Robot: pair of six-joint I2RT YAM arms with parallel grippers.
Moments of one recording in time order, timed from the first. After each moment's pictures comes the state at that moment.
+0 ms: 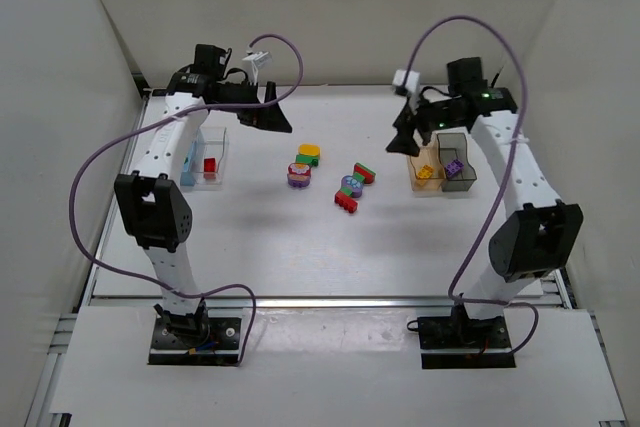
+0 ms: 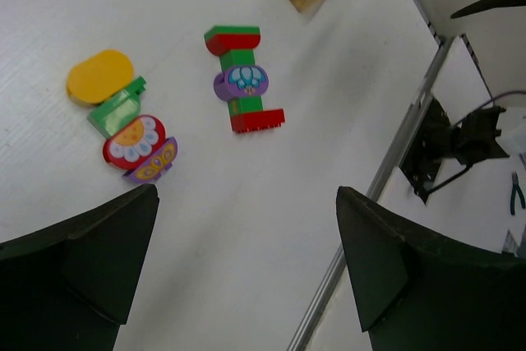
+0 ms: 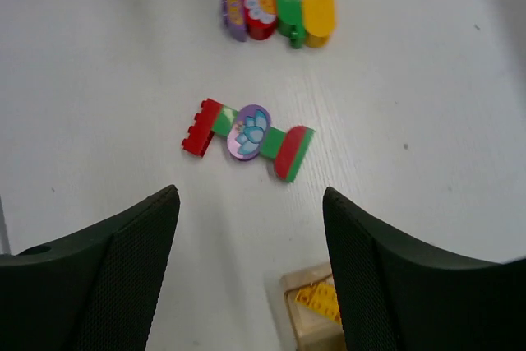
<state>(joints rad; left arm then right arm) -0.15 1.91 1.94 -0.91 0.90 0.13 0.14 1.64 1.69 -0.94 -0.86 -0.81</state>
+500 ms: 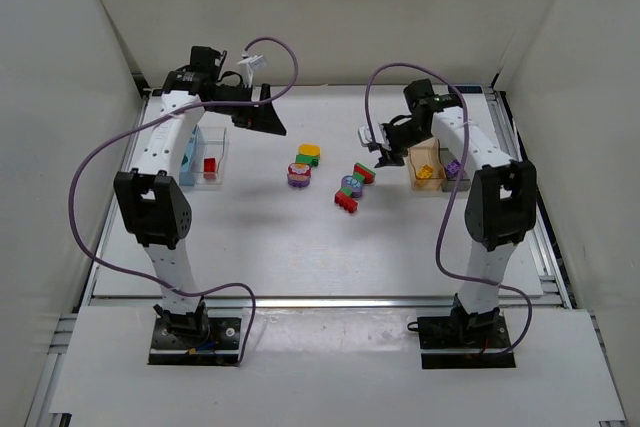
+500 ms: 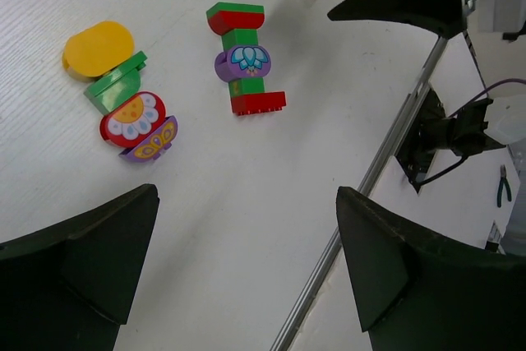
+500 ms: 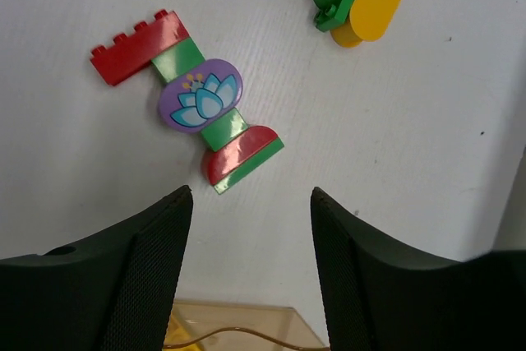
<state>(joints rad) -0.13 1.94 1.97 -1.02 0.91 0.18 0.28 1.91 1.68 -1.03 -0.79 -1.61</state>
